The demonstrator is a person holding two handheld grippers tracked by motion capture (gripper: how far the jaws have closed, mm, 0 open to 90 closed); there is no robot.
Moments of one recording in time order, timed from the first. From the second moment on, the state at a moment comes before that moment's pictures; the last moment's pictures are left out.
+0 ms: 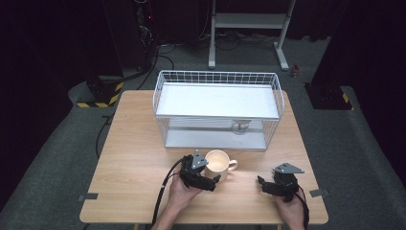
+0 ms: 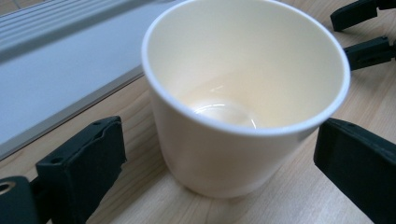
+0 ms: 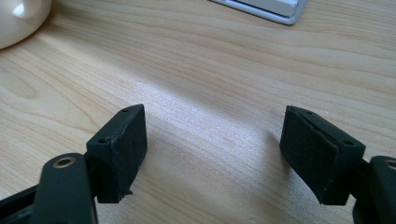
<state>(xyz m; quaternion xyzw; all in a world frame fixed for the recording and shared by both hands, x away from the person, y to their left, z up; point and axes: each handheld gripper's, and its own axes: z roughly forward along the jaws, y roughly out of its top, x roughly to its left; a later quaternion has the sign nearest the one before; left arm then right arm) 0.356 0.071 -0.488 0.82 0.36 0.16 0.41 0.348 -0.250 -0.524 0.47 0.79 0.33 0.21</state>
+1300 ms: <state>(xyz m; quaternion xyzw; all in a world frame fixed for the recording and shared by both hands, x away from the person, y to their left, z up) 0.379 0.038 -0.494 0.83 0.34 0.18 0.41 0.348 -0.250 -0.524 0.47 0.79 0.33 0.21</state>
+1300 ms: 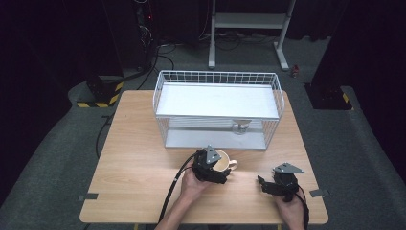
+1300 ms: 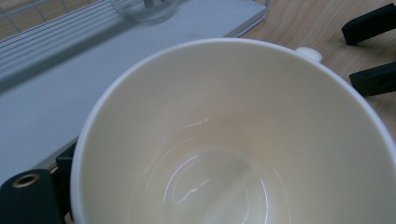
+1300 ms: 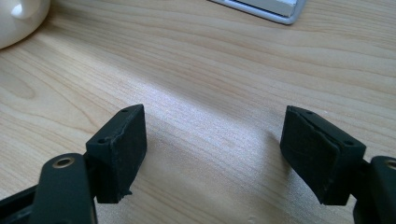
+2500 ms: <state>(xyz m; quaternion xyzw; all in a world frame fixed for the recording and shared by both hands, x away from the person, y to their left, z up) 0.386 0.057 -0.475 0.82 0.36 0.21 0.40 0.348 -0.250 -0.524 0.47 0.79 0.33 0.21</state>
